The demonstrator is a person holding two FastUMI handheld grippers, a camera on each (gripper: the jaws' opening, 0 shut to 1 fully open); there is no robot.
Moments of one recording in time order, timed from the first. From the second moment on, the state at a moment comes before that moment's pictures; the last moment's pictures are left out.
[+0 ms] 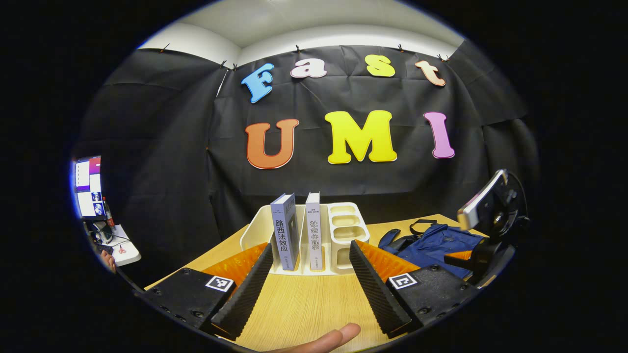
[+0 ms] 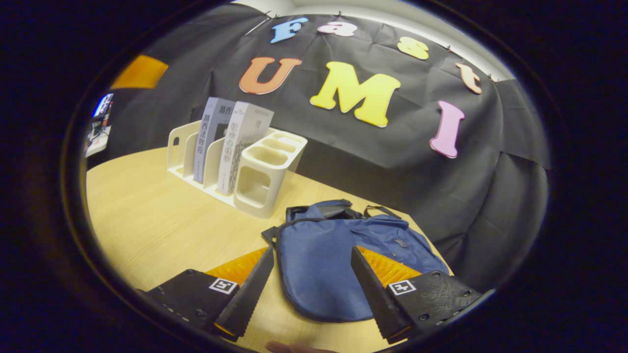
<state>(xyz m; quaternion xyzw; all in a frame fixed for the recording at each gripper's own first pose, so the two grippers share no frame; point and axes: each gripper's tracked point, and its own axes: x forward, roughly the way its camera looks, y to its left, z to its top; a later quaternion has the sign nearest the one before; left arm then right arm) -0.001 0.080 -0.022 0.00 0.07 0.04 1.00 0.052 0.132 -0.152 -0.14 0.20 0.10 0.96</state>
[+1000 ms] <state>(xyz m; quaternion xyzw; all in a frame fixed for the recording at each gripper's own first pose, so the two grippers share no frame) 0.012 0.099 -0.044 -0.02 0.10 0.06 0.99 0.084 0.120 -0.171 -0.32 0.20 0.00 0.93</state>
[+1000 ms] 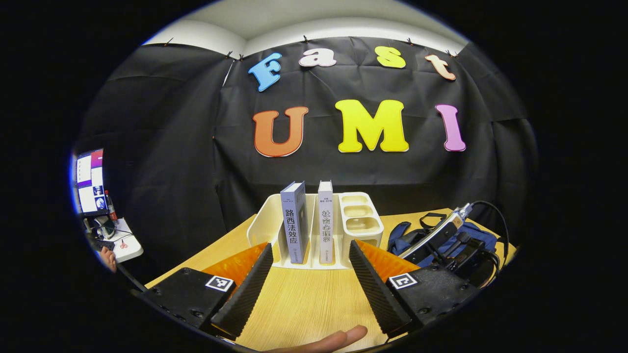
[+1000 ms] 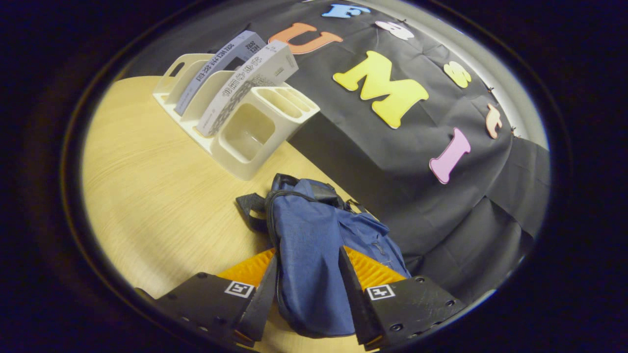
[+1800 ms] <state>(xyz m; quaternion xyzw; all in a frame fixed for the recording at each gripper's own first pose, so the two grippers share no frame) 0.017 0.093 -0.048 -0.01 0.11 0.06 0.99 0.116 0.081 -0.137 -0.25 0.21 0.01 0.94</state>
